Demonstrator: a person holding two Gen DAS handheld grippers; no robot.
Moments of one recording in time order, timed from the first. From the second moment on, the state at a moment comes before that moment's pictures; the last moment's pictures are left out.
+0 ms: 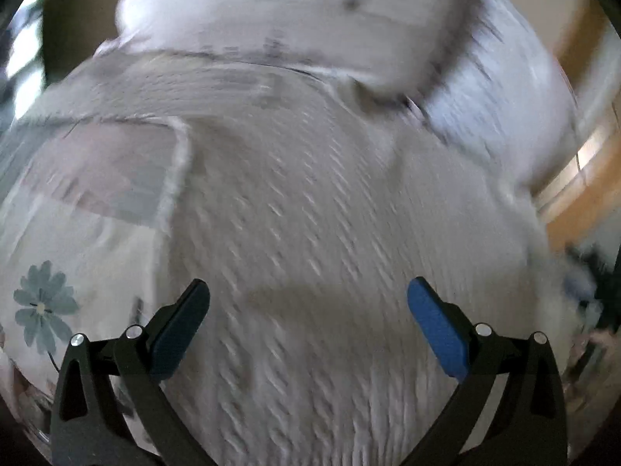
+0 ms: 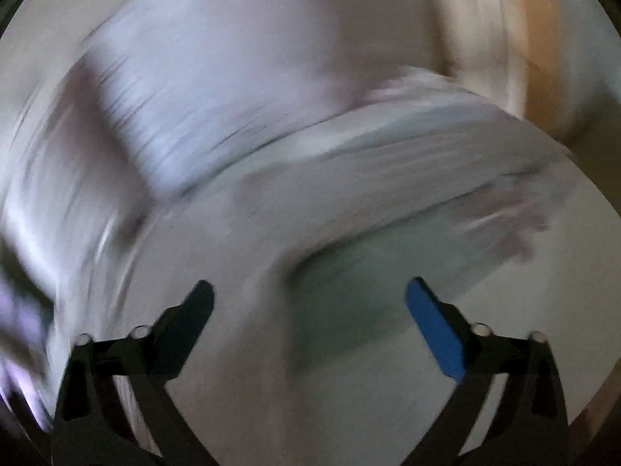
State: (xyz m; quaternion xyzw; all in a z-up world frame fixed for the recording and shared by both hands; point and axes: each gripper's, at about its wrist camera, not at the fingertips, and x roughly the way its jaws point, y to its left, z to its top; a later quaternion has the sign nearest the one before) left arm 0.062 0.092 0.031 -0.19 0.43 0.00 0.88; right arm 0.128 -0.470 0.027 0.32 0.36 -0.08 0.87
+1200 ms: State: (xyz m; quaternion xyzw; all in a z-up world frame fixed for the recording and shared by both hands) left arm 0.121 0.421 0.014 -0.52 0.31 0.23 0.76; right arm 0.173 -0.104 0.031 0.08 0.43 0.30 0.85
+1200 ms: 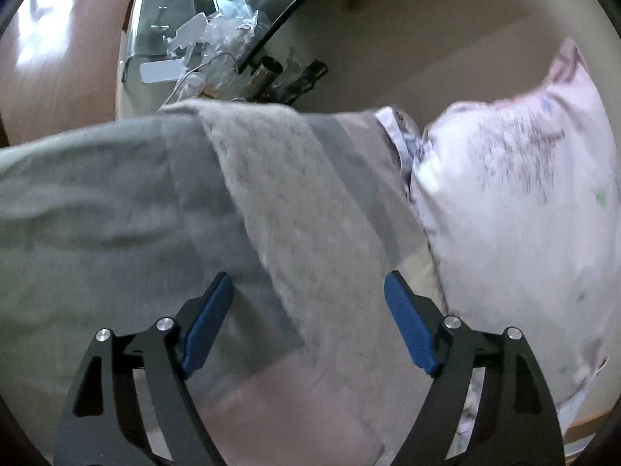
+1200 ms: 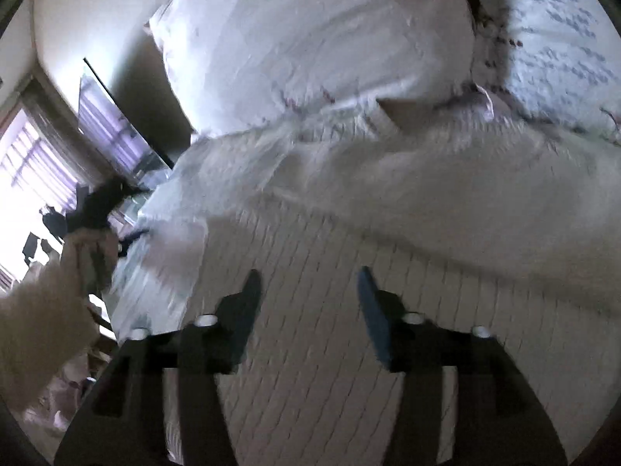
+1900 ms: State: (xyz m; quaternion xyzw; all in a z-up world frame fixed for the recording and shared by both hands) left arm 0.203 0.086 0.158 0.00 0.37 -0.19 0.91; right arm 0.170 -0.254 0.003 0.16 0.47 0.15 0.85
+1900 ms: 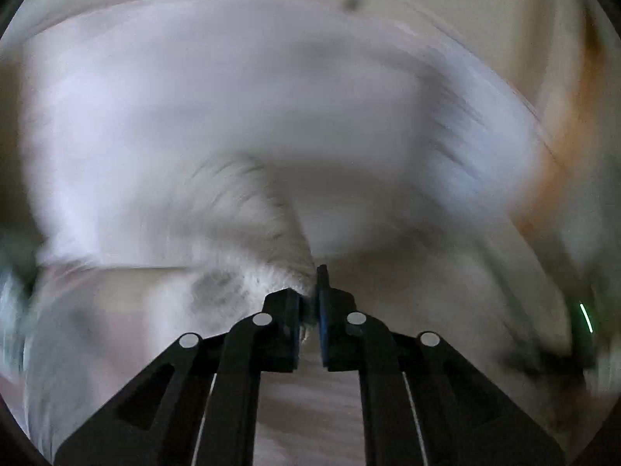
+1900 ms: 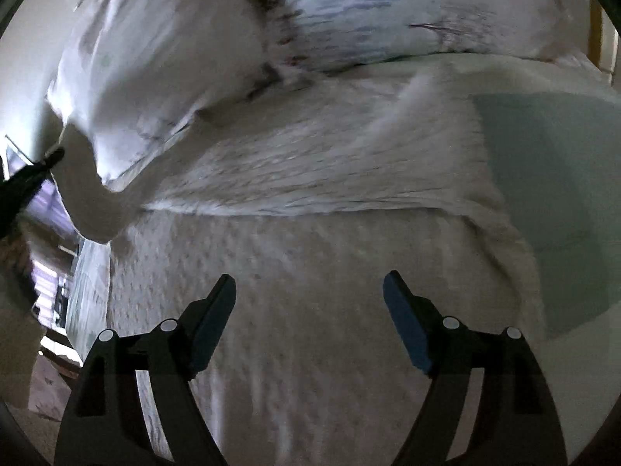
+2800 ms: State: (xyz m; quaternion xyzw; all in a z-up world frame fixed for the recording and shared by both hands) left arm -0.019 0.138 0.013 -0.32 0.57 -0.13 0.75; right arm 0.019 -0.341 -0.065 0.39 0.57 0.24 0.68
